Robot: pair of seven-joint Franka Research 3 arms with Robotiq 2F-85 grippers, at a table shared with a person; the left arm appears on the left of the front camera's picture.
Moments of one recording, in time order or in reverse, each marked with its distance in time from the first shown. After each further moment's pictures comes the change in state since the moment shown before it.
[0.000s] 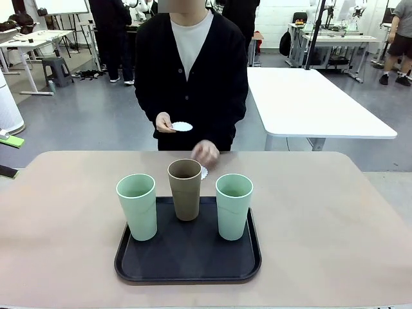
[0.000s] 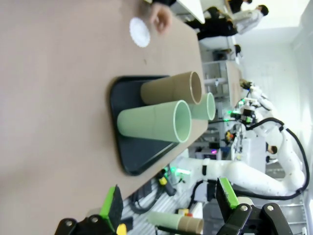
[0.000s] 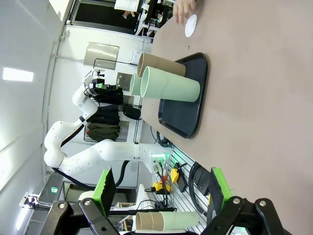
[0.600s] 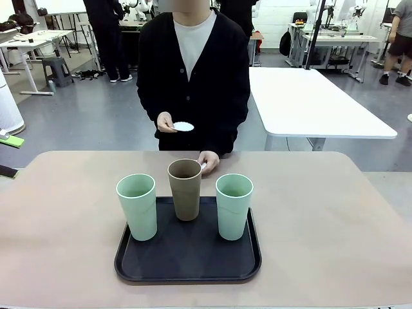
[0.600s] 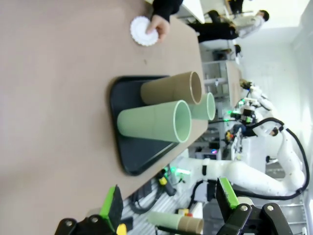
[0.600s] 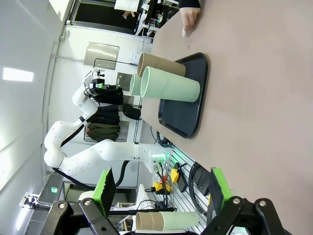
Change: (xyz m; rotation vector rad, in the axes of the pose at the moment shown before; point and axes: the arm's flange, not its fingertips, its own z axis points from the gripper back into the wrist) left arm 0.000 0.000 0.000 0.000 0.000 0.000; right arm 0.000 0.000 0.000 0.000 0.000 0.000
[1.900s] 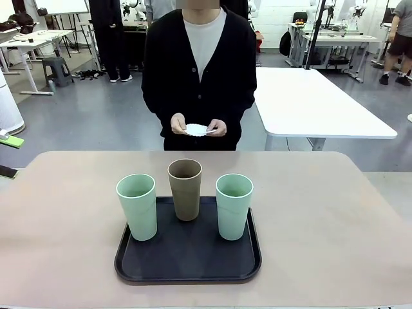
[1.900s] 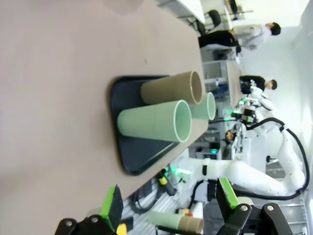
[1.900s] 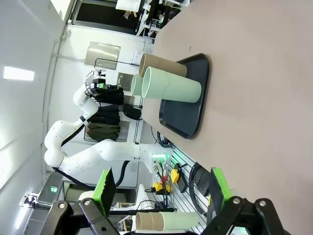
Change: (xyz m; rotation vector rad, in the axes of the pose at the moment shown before) left arm 0.000 0.000 0.000 0.001 0.001 -0.001; right arm 0.000 0.001 0.001 0.004 -0.003 0.007
